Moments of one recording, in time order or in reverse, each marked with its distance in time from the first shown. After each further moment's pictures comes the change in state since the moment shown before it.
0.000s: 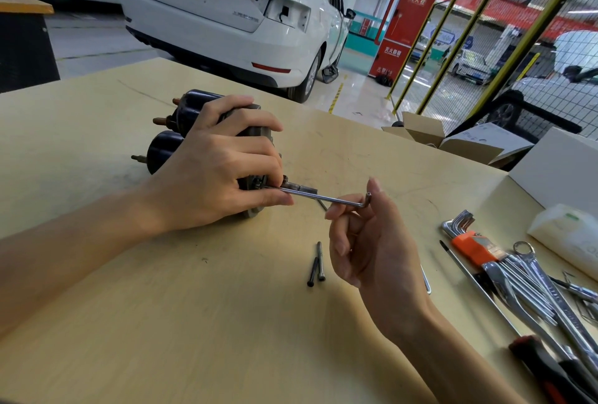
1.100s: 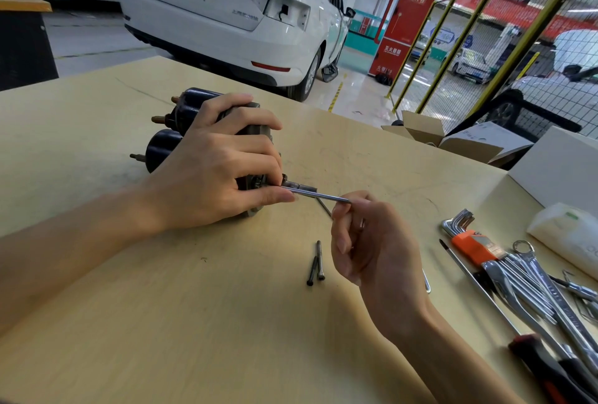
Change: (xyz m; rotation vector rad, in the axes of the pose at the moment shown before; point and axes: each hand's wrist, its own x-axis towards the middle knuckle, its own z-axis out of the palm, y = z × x) left_hand 0.000 -0.002 0.002 0.003 0.026 0.007; right_hand -0.003 -0.001 0.000 -0.019 0.026 -0.079
